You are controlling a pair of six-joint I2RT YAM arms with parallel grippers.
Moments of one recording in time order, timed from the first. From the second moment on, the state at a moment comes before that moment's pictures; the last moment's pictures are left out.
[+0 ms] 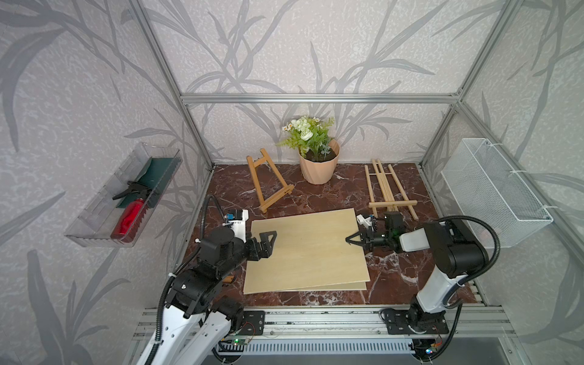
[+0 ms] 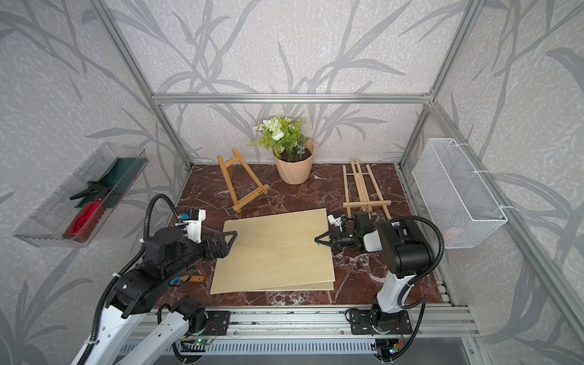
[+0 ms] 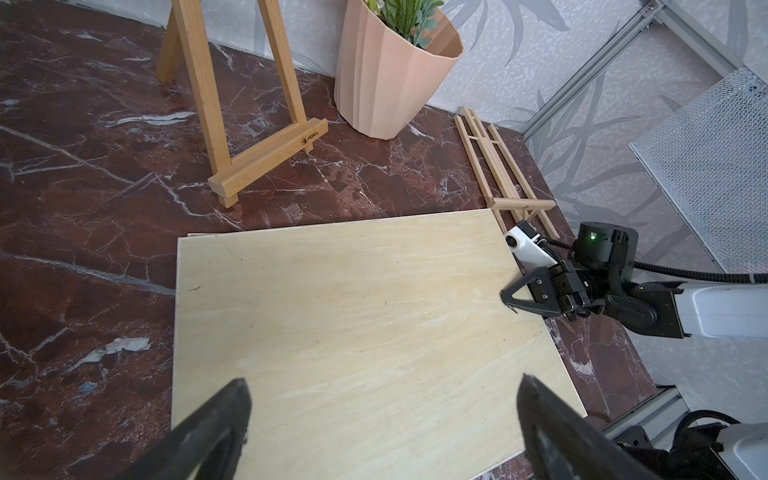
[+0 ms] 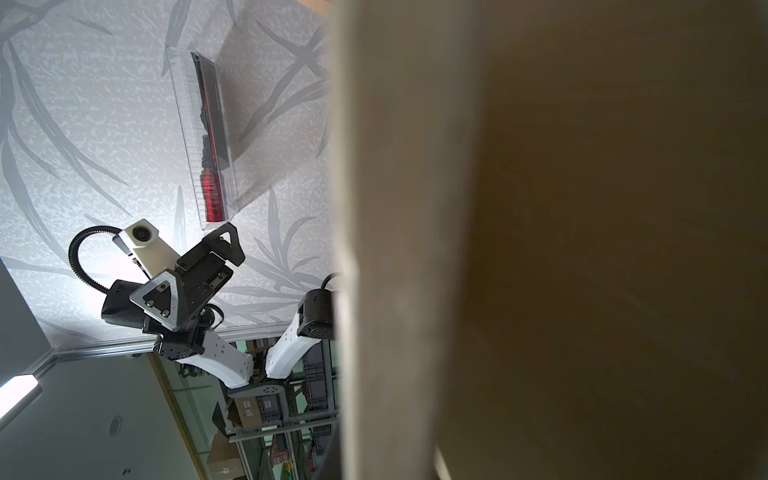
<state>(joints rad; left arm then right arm) -0.40 0.54 0.82 -0.78 0.09 -0.46 0.11 1.79 0.52 0.47 -1.32 0.78</state>
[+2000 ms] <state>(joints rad) -0.40 0.55 0.81 -0.78 0.09 -0.46 0.26 1.38 0.67 -0.55 -0.38 0.42</state>
